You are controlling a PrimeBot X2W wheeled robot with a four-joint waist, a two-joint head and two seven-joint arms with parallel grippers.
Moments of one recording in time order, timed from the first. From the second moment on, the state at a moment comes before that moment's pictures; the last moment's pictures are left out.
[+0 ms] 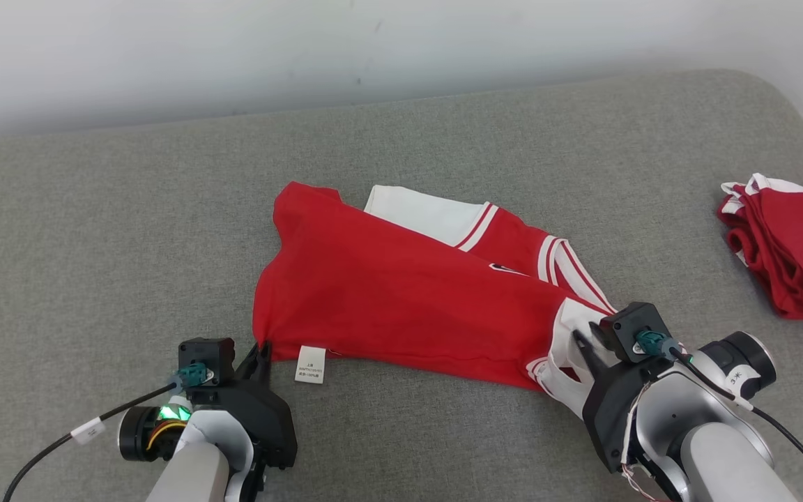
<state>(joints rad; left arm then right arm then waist) -0.49 0.06 -0.19 0.80 -0.28 -0.07 0.01 -0.29 -0.26 0.30 0.14 0.04 0.13 0.46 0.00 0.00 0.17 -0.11</state>
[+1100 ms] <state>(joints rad) -0.90 0.14 -0.01 0.54 -0.74 -0.11 0.25 -0.93 -0.30 0.30 0.28 0.24 0.13 0.23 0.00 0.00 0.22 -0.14</state>
